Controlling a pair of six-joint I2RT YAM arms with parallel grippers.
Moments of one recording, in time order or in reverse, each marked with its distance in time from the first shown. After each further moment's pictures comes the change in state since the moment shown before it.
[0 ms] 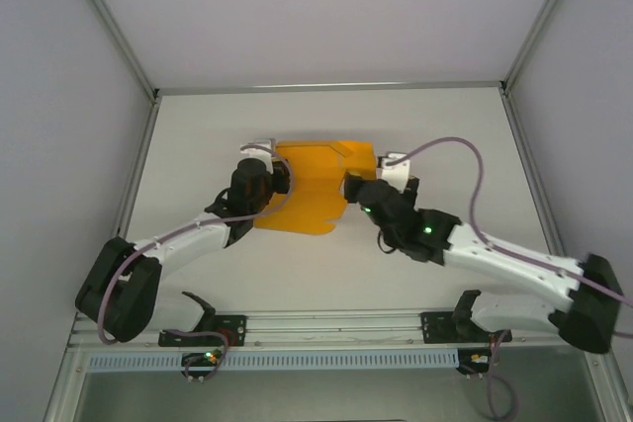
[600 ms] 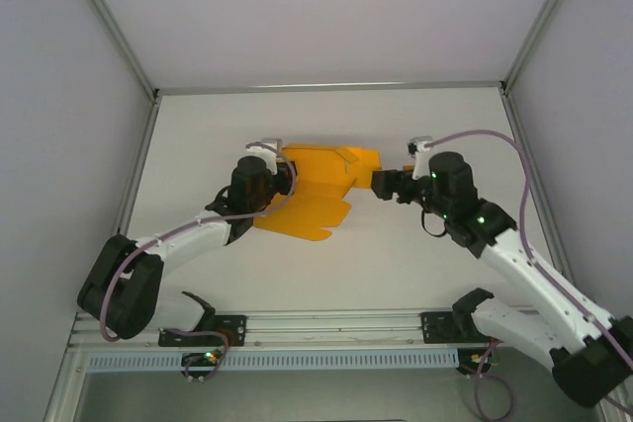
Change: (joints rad) left arm 0.006 0.017 0.018 0.000 0.143 0.009; right arm -0.457 -0.118 -0.006 -0.029 -0.850 -0.255
